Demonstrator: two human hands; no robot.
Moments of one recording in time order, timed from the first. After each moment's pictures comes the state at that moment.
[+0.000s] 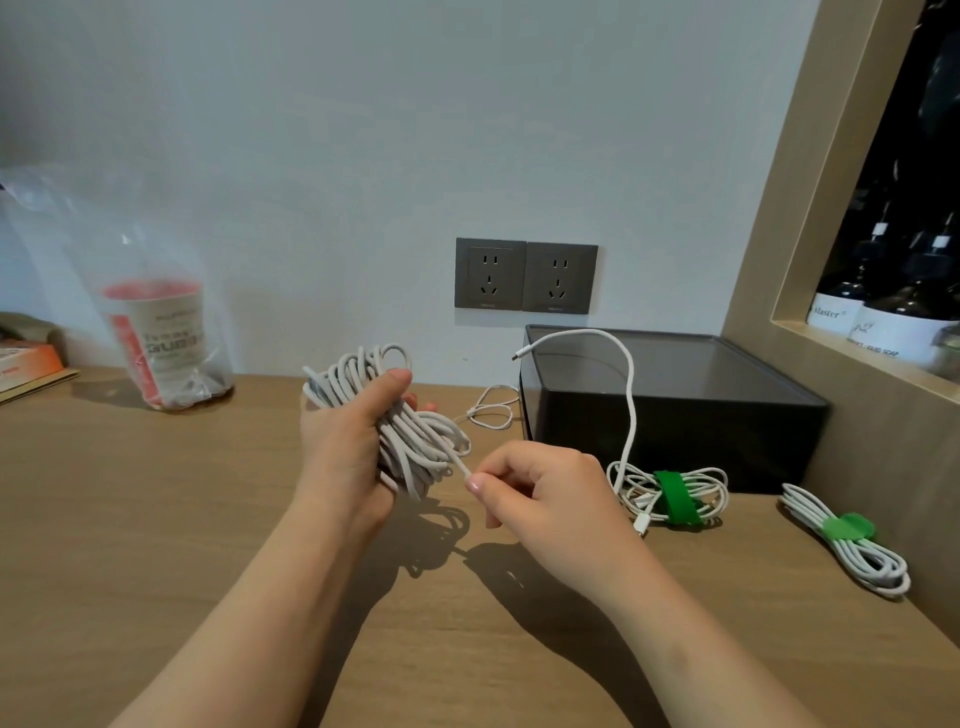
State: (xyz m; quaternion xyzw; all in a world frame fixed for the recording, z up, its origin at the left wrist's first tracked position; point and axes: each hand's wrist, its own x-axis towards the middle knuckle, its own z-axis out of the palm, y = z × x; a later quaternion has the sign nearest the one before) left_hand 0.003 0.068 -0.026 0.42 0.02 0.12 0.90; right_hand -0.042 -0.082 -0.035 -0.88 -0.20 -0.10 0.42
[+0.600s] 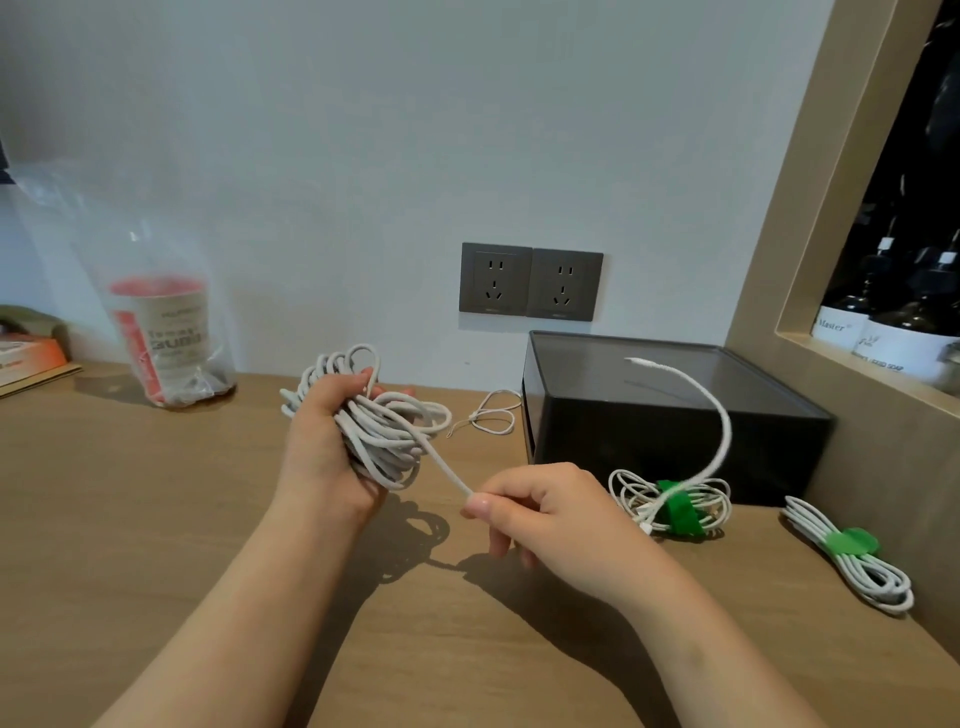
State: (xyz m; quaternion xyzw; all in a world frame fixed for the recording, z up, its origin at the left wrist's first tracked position) left_hand 0.003 0.085 -0.022 0.34 0.05 0.04 0.94; right_hand -0.037 -0.092 -0.032 -0.89 -0.21 0.02 0.41
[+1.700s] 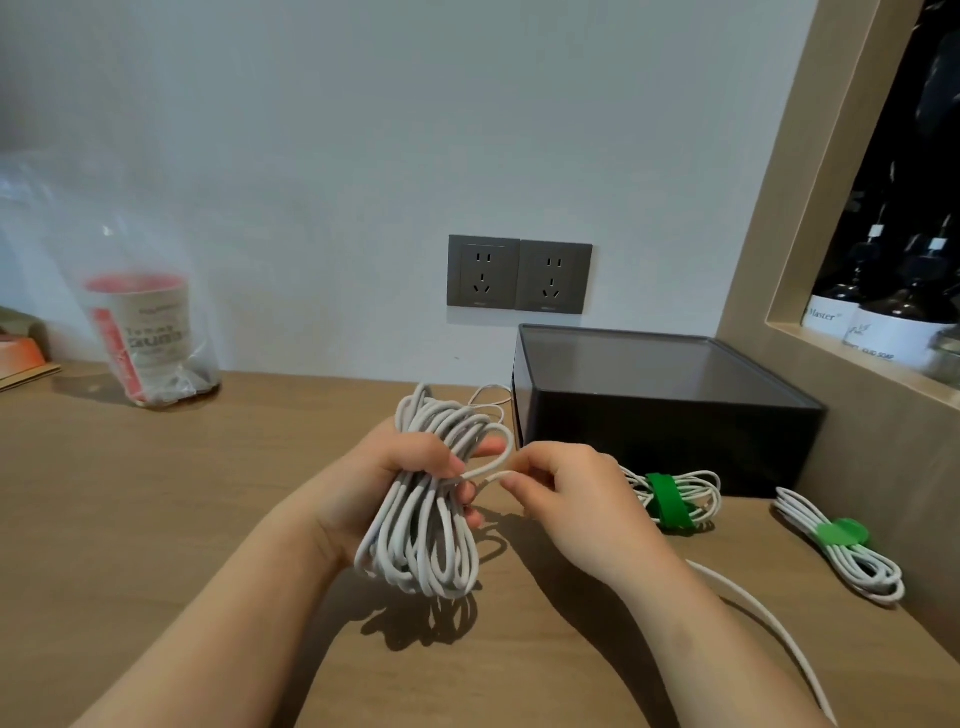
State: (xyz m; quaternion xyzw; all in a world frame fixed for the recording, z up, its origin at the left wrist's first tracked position) left_hand -0.004 0.072 -0.035 0.55 -0.18 -0.24 0.78; right_hand -0.024 -0.104 -0.040 -0.93 -0.11 -0.11 0.33
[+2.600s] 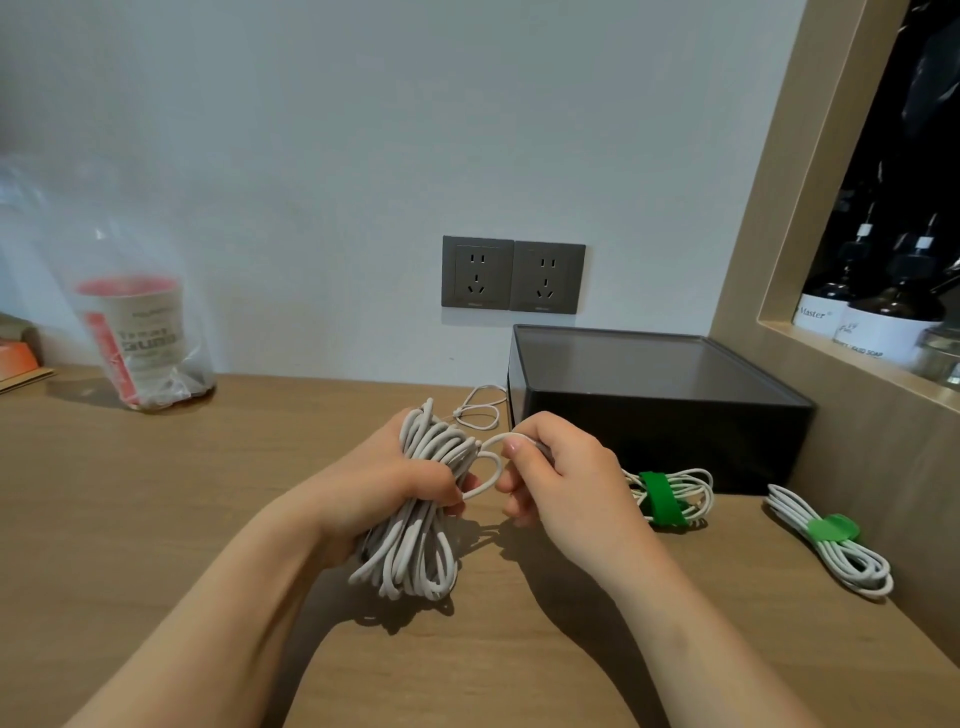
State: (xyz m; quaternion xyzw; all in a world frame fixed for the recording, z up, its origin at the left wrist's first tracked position) left_hand -0.006 0.069 -0.033 0.73 -0.12 -0.11 0.66; right_hand -0.027 -0.099 -0.037 -0.86 -0.12 -0.13 0.48
